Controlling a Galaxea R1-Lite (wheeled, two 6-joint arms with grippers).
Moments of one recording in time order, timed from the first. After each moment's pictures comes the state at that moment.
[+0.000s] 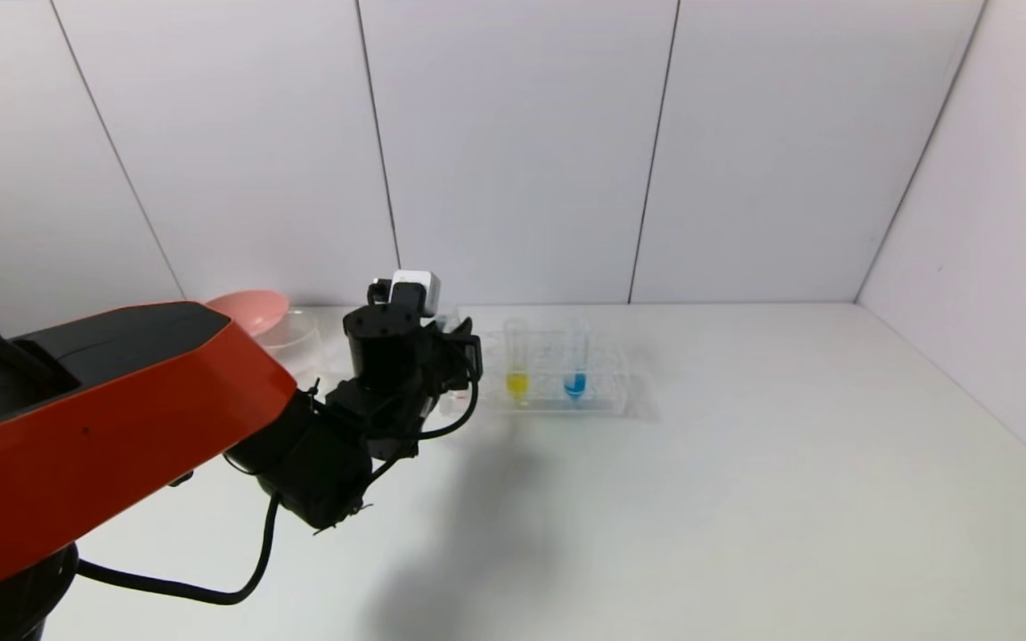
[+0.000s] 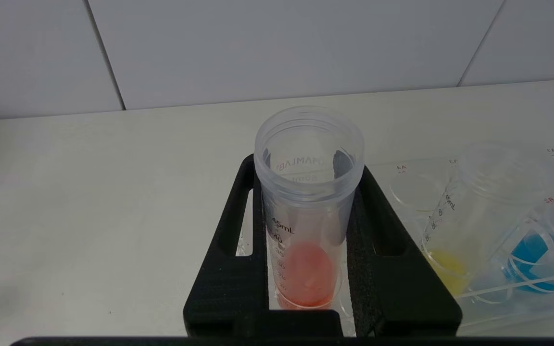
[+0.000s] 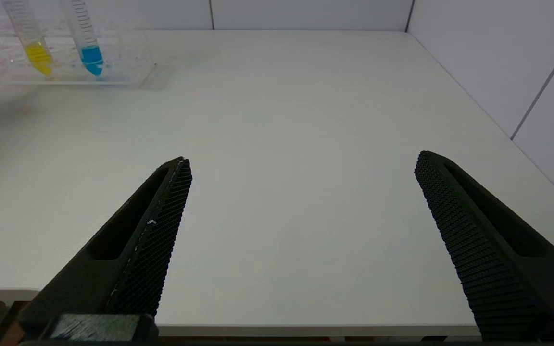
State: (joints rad) left arm -0.52 2.20 -0.98 -1.21 0.32 -0.10; right arm 0.00 0.00 0.00 0.00 0.00 0.00
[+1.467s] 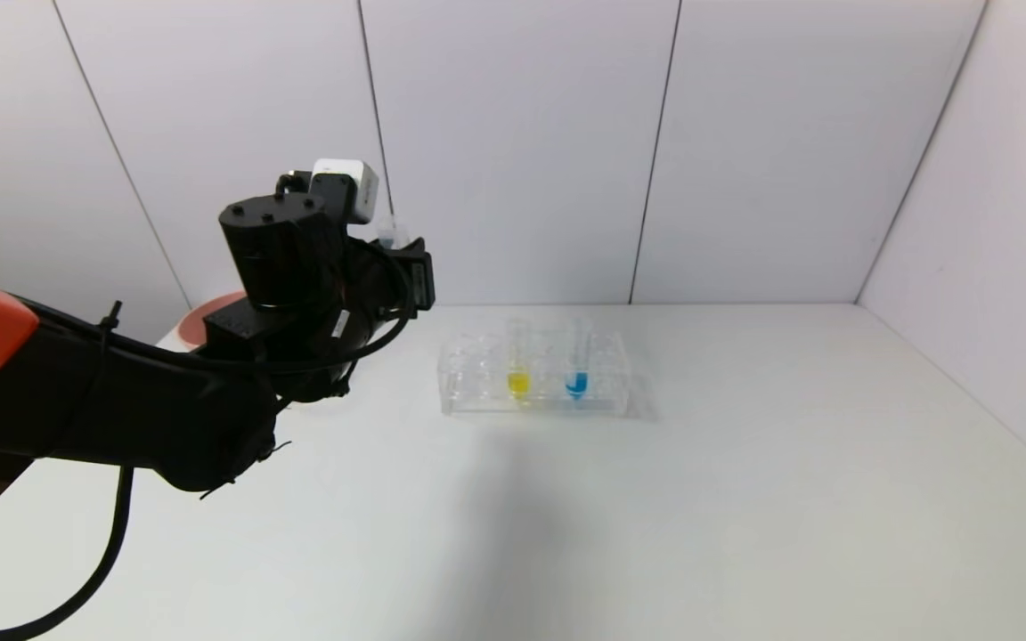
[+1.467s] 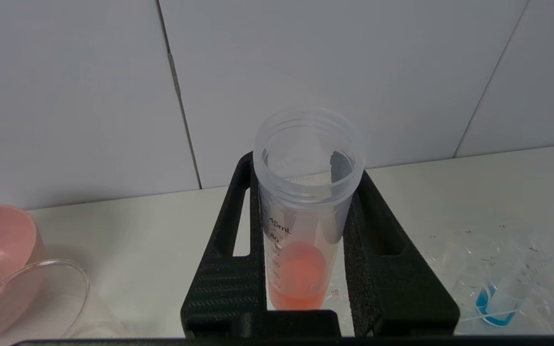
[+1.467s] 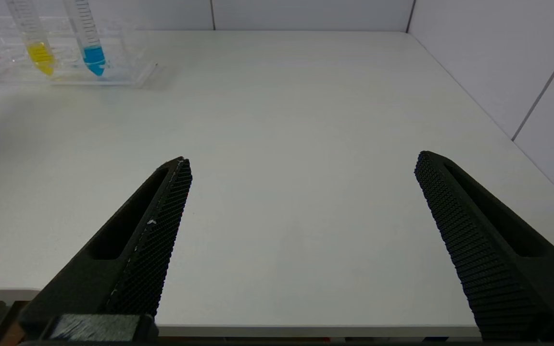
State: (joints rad) left arm -0.52 1.85 -0.97 -0.97 0.34 0.00; right arm 0.00 0.00 0.00 0.00 0.00 0.00
